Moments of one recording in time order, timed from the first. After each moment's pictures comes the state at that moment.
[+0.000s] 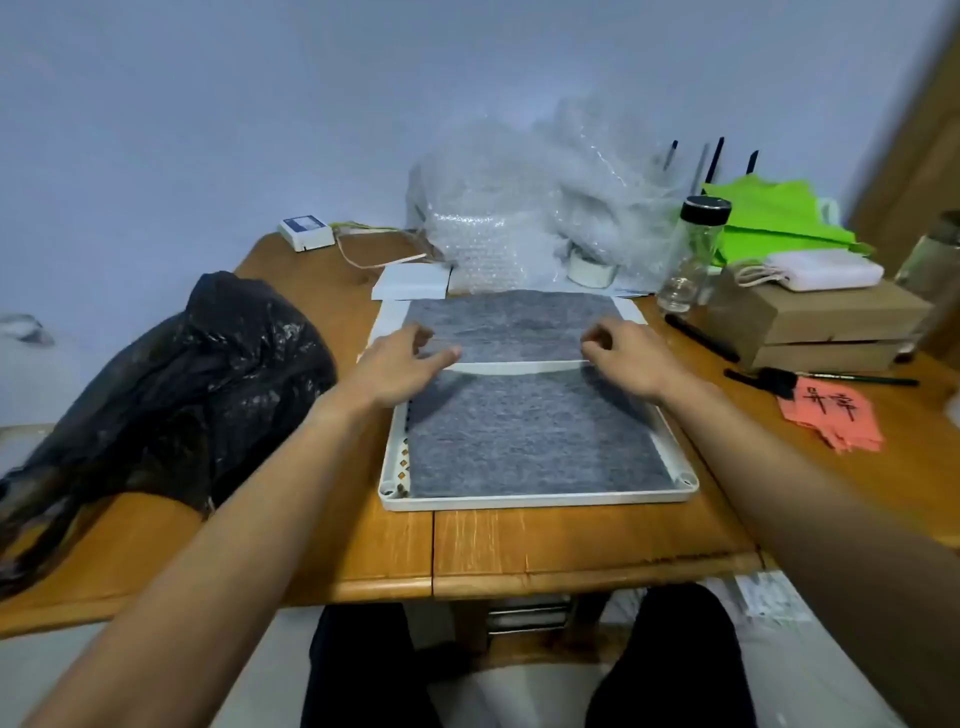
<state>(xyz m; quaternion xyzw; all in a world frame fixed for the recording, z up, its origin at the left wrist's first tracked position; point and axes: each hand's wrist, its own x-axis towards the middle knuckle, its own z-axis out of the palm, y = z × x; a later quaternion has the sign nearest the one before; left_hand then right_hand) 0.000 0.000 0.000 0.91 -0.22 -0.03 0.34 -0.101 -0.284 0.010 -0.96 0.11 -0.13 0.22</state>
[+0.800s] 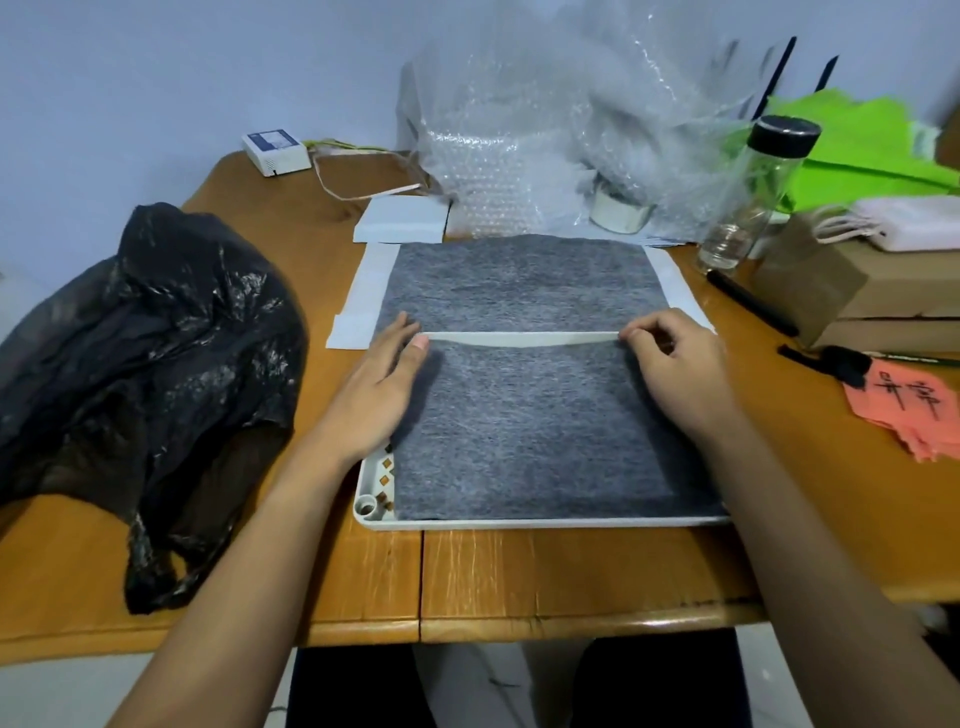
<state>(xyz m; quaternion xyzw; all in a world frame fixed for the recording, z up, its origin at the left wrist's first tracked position) -0.013 0.005 -0.053 0.87 -0.19 -0.06 0.45 -0.107 -0.293 -0.038 -0.89 0.15 -0.25 0.36</state>
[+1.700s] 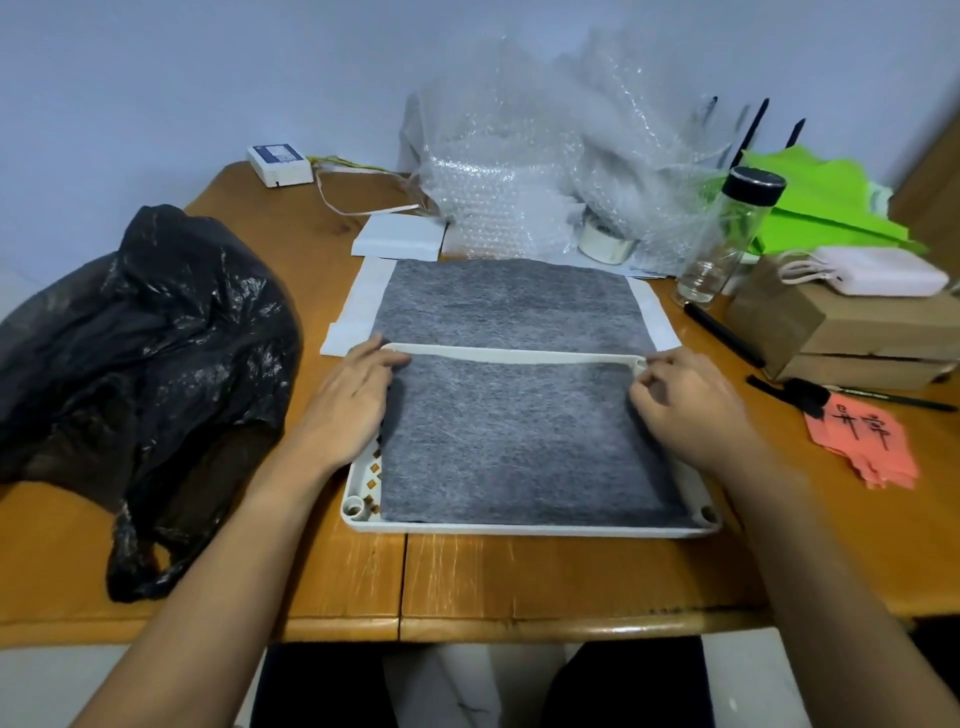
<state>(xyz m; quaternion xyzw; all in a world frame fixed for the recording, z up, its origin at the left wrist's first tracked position) -0.011 0.022 -0.061 0.90 -0.21 0.01 0.39 -0.136 -0.311 -0.020 -0.98 0.15 -0.09 0.10</state>
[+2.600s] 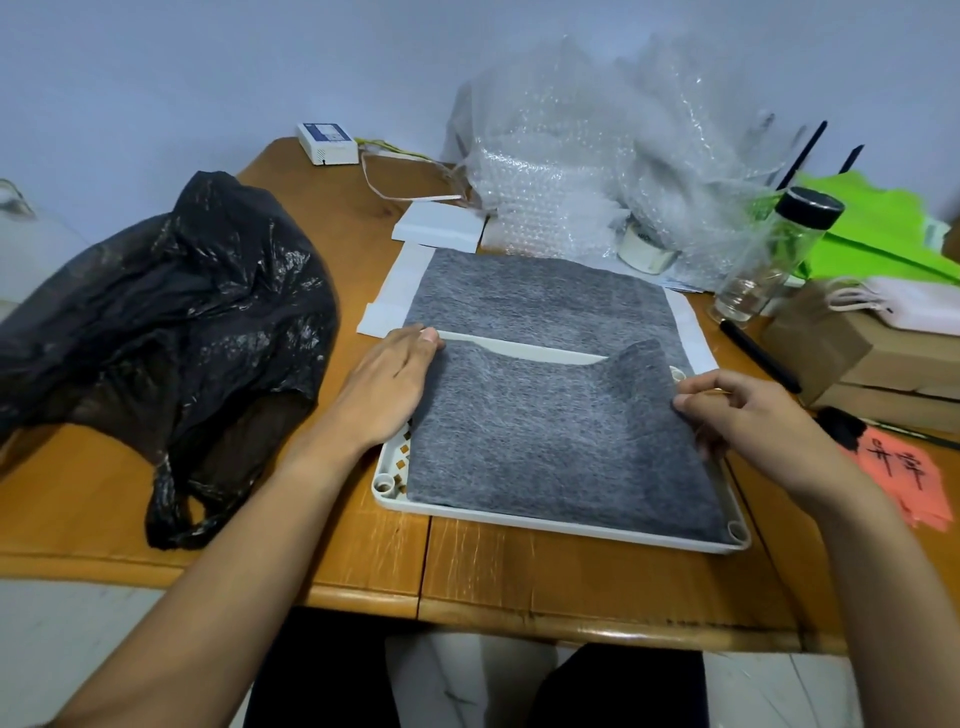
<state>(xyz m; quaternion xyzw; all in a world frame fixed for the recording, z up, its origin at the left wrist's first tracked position) -0.020 0.020 -0.056 0.89 -0.19 0.01 0.41 -0.162 -0.301 0.018 -0.87 0.17 -0.04 0.46</state>
